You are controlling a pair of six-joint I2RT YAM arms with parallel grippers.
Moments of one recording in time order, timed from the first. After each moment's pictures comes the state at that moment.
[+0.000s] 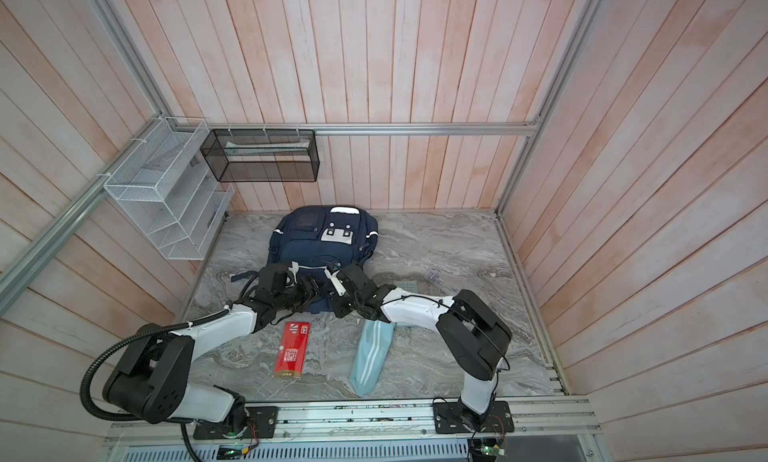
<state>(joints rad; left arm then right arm) -0.36 1.49 0.69 0.12 0.34 -0.93 0.91 1.78 1.10 -0.04 -0.10 0.27</state>
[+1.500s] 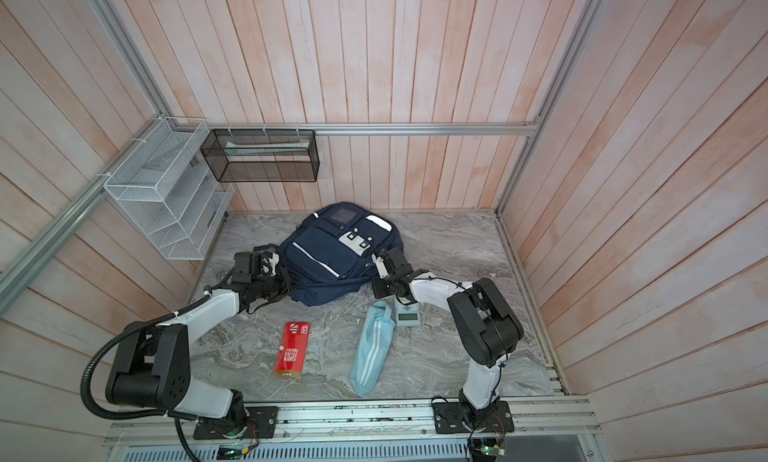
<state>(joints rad) -0.08 1.54 0.83 -0.12 0.52 -0.68 0.61 1.80 1.04 -0.14 -0.10 0.21</state>
